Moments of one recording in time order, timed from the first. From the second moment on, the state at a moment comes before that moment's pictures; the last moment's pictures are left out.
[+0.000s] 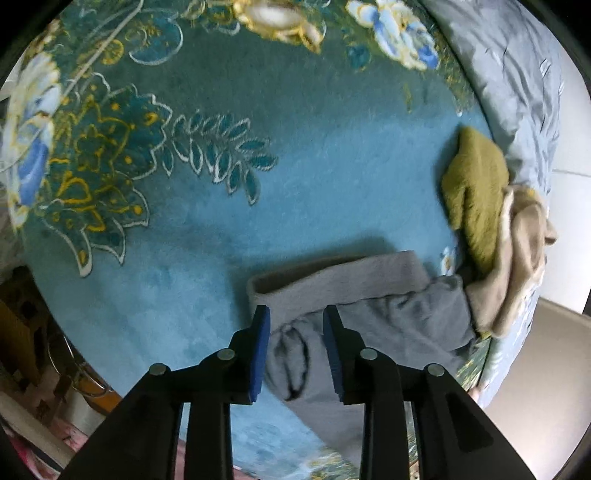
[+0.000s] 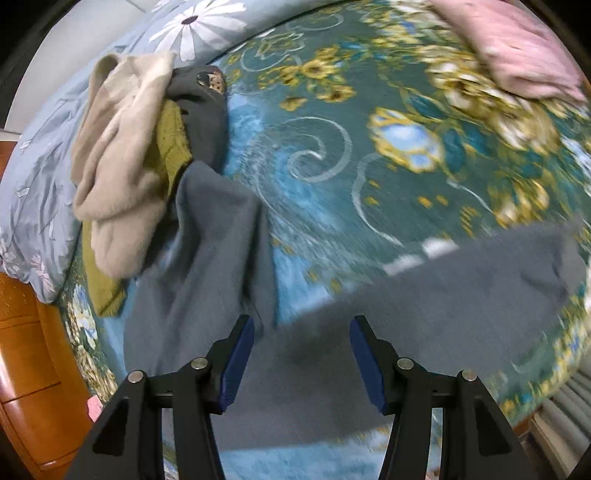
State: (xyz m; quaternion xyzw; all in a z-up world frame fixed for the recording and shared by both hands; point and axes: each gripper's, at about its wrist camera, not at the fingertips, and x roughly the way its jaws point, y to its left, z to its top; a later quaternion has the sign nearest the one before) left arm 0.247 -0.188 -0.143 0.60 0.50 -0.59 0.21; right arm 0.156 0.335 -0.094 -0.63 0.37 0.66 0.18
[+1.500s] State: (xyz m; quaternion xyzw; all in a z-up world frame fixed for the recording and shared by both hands) left arm 0.272 -0.198 -0.085 0.55 0.55 -0.57 0.27; right arm 0.101 0.036 -0.091 -0.64 0.21 0.70 -0.25
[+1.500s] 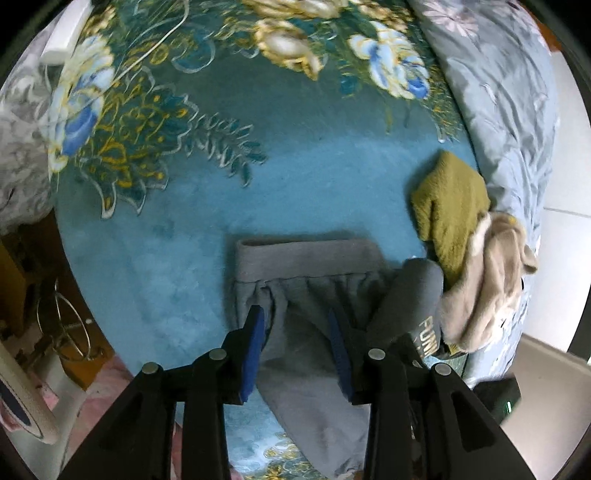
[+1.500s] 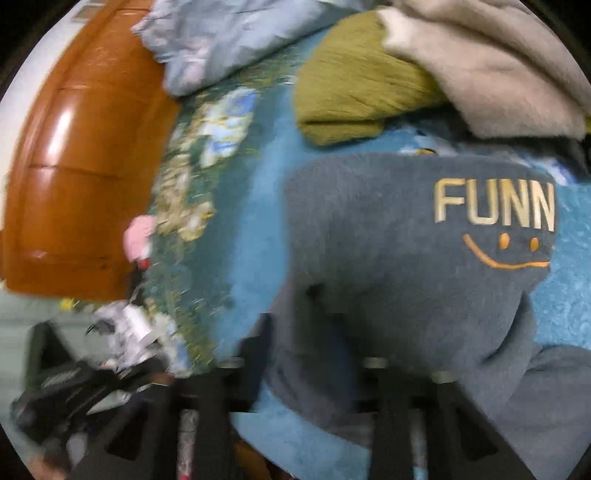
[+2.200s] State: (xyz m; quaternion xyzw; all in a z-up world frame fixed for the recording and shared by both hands) left arm 0.259 -0.203 -0.079 0.56 0.54 -0.57 0.25; right arm 0.075 0.187 -0.145 -0.60 0.43 0.67 -0.06
